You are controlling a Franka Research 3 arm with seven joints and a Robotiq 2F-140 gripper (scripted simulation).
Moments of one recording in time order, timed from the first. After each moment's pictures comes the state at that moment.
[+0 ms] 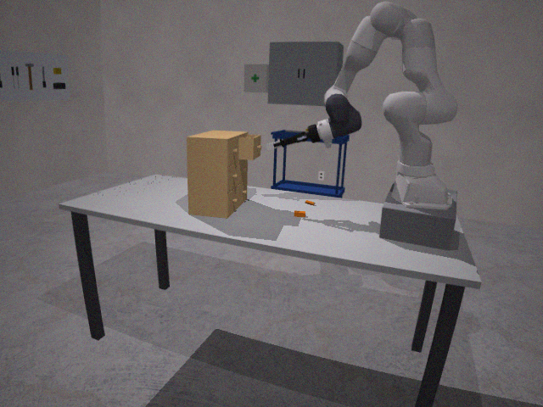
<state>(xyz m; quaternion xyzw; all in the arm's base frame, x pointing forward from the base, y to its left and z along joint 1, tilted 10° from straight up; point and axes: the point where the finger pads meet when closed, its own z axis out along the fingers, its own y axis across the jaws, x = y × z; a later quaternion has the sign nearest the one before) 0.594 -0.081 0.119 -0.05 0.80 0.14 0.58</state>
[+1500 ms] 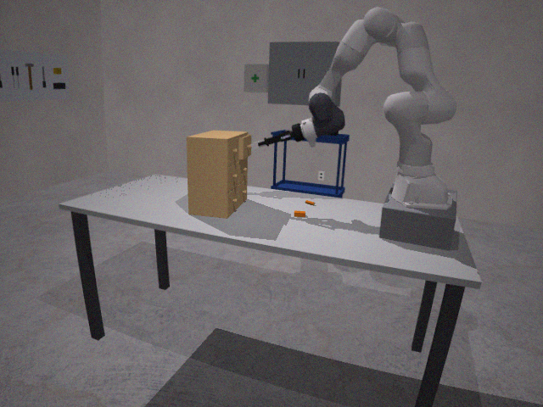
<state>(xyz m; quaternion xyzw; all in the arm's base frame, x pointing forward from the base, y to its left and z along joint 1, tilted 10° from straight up) 0.661 -0.064 0.123 -0.05 0.80 0.14 0.58</state>
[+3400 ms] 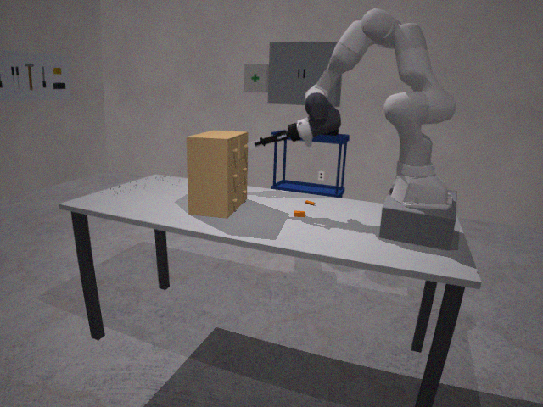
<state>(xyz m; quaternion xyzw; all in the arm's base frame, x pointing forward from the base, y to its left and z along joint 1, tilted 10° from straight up) 0.677 -0.062 0.123 -0.05 0.80 0.14 0.58</state>
